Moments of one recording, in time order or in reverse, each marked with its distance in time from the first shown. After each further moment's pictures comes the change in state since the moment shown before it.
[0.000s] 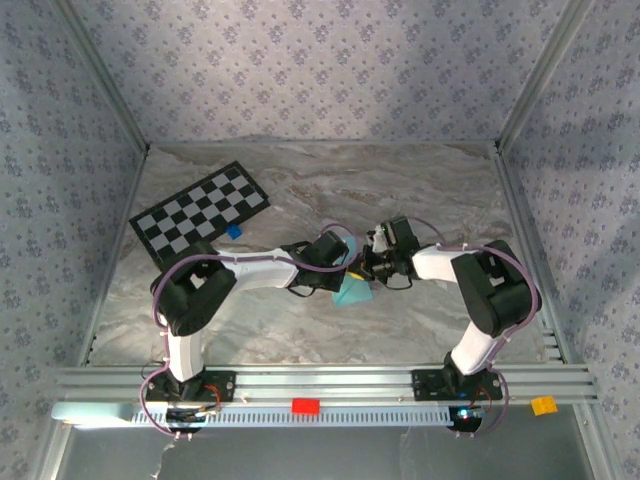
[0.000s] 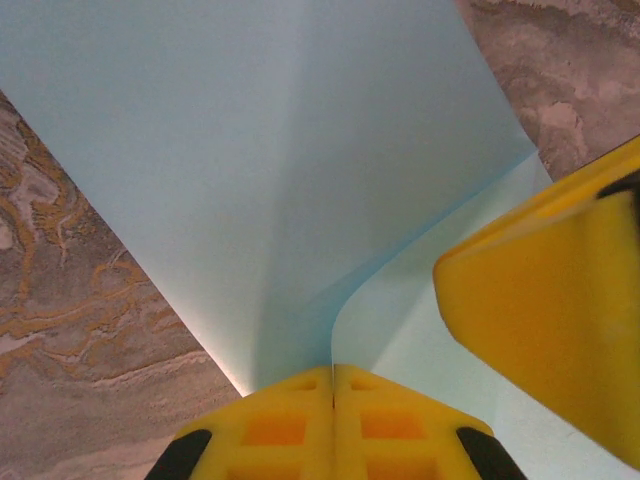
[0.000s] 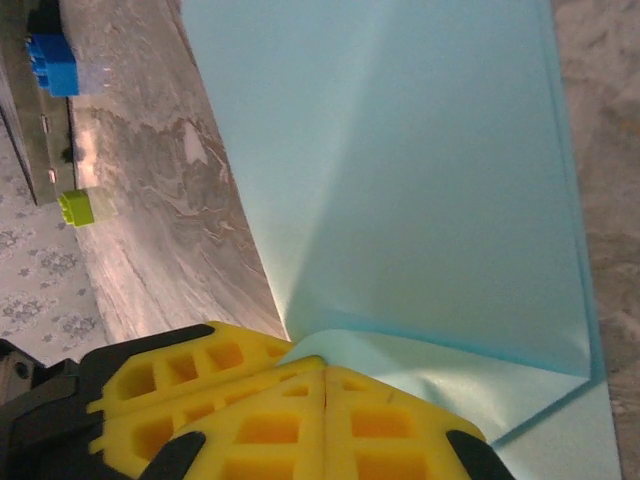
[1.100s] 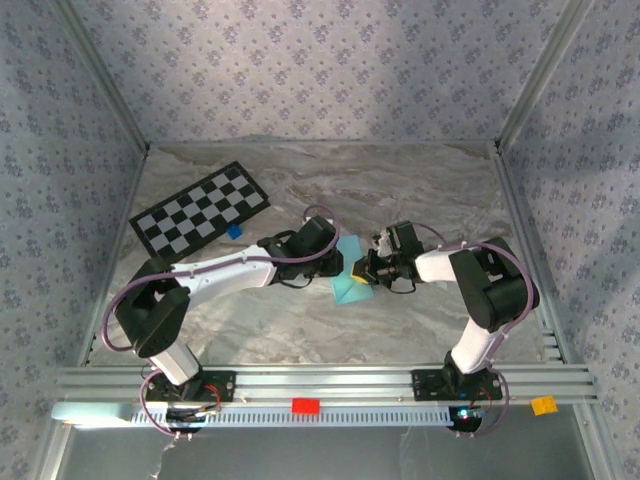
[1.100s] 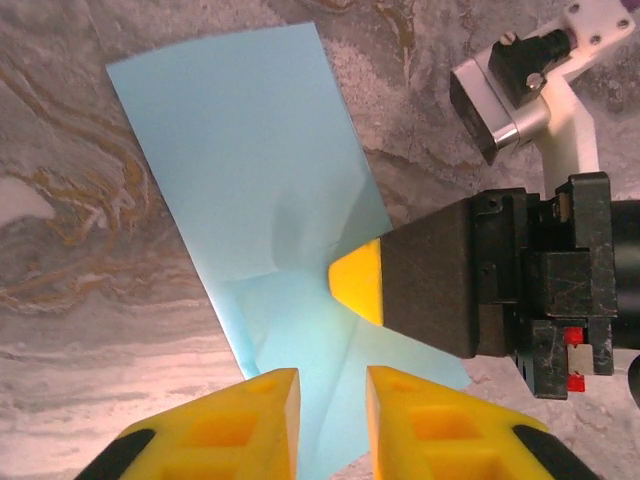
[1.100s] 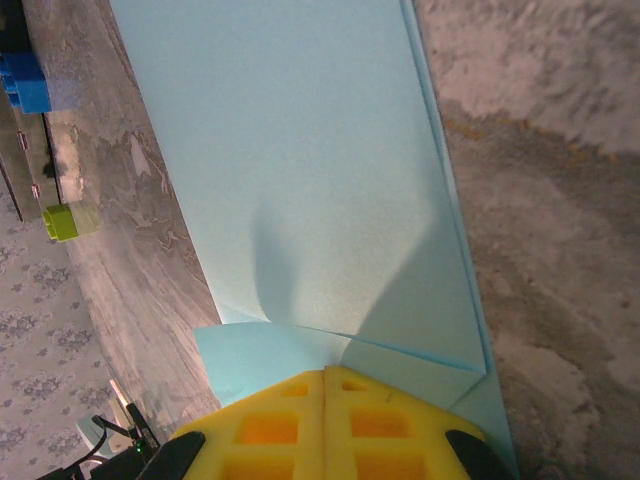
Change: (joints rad) left arm 0.008 -0.230 0.003 -0.076 0.009 -0.227; right arm -0.039 0.027 -0.051 0.060 -0.008 -0.002
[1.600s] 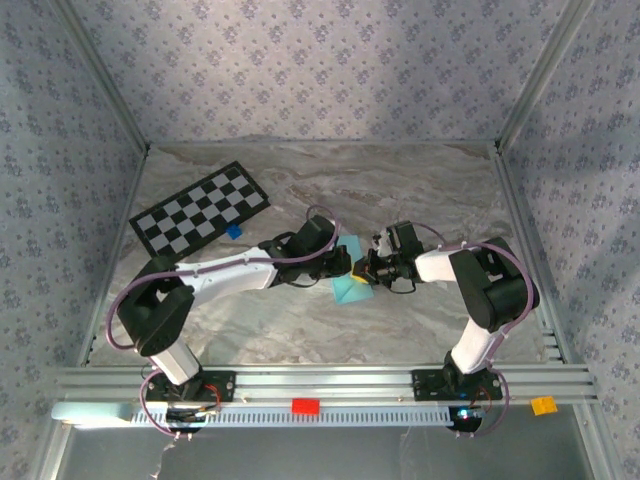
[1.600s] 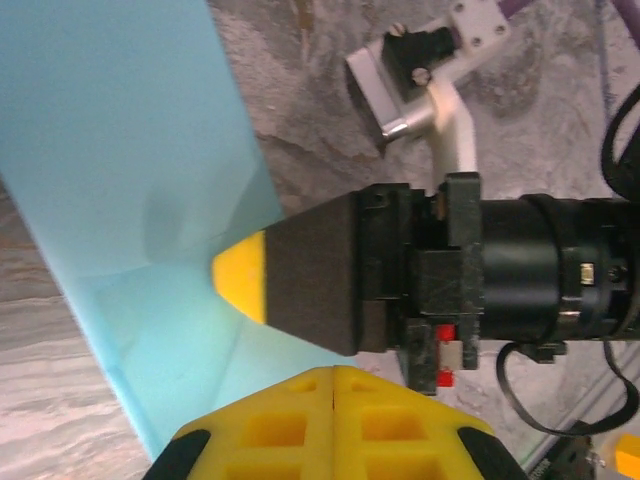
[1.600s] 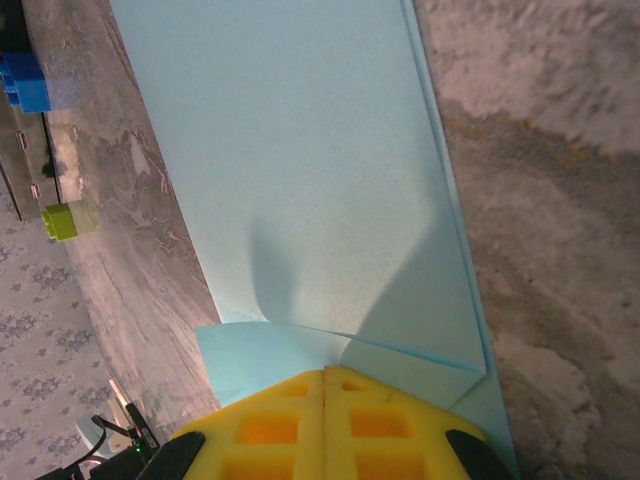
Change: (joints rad) left arm 0.000 0.016 -0.037 0.183 0.163 -0.124; right arm 0.000 0.000 0.002 -0.005 0.001 -0.003
